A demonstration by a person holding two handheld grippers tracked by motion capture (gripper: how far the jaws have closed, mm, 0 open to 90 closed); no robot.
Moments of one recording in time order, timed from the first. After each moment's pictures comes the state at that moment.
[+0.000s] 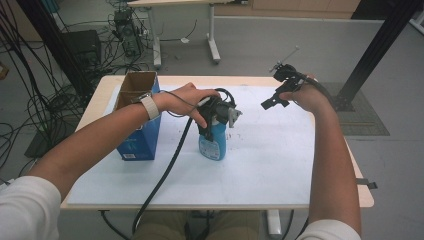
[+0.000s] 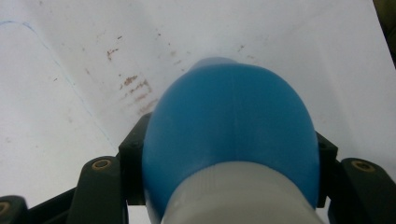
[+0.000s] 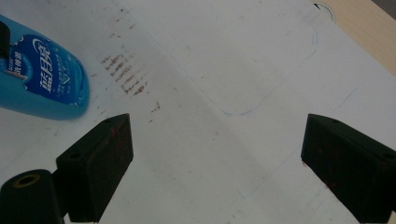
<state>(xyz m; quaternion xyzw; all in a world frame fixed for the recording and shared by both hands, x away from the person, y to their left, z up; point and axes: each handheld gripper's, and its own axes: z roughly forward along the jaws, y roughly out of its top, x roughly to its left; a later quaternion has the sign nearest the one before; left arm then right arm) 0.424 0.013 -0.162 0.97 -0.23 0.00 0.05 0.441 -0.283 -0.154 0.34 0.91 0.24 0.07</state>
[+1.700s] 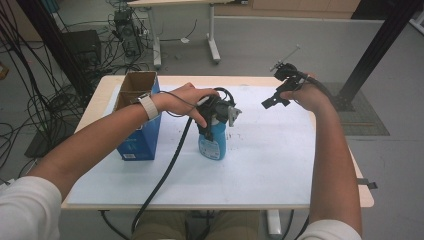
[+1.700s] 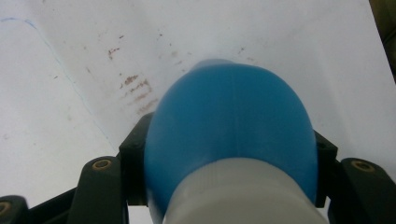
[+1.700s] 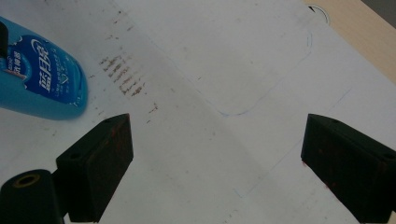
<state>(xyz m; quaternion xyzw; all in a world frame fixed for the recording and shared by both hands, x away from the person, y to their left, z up) 0.426 0.015 -0.160 0.97 -0.23 0.00 0.05 0.439 -0.286 -0.151 0.34 0.91 0.24 0.08</state>
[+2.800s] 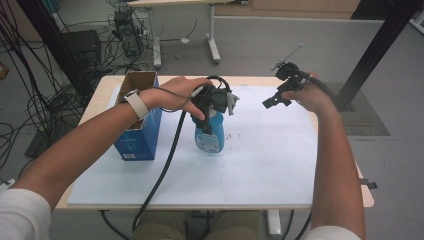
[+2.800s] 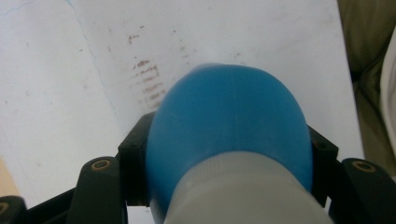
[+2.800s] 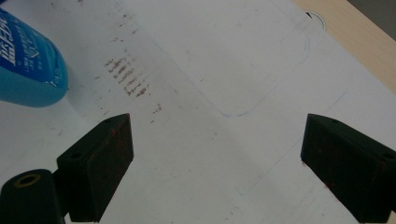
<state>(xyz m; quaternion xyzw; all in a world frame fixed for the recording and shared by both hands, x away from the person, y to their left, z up) 0.413 0.033 -0.107 0.99 -0.14 0.01 0.06 0.429 -0.284 -0.143 0.34 0.91 0.24 0.09</state>
